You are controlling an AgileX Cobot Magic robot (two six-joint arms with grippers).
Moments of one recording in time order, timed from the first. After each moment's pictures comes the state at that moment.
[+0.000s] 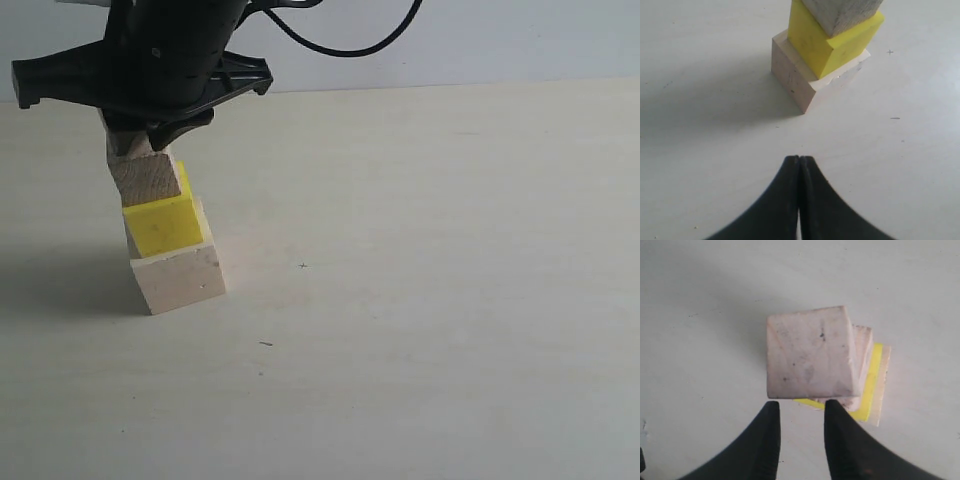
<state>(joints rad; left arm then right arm) -0.20 0.86 -0.59 -0.29 0.73 0.24 0.88 2.03 -1.90 0.13 0.96 0.34</state>
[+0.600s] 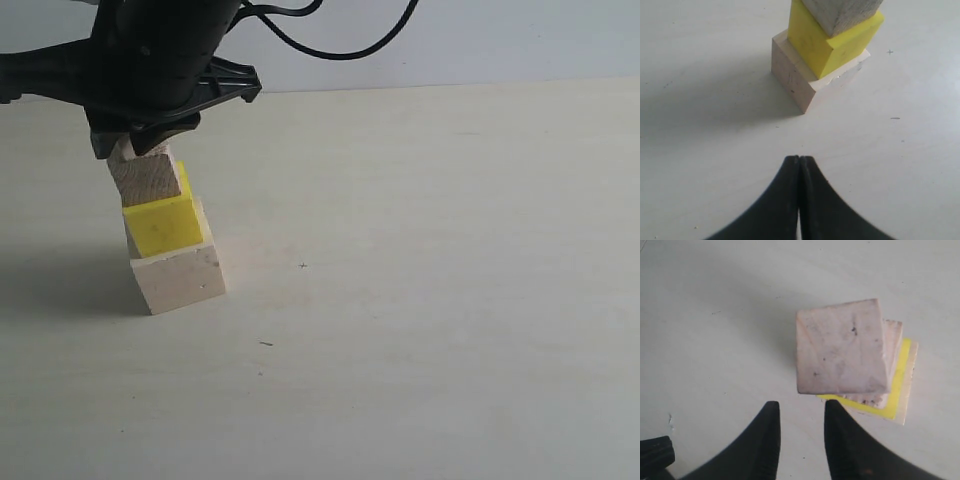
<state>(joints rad) -0.20 0.86 -0.59 -0.29 0.73 0.24 0.88 2.03 -1.90 0.21 0.95 0.32</state>
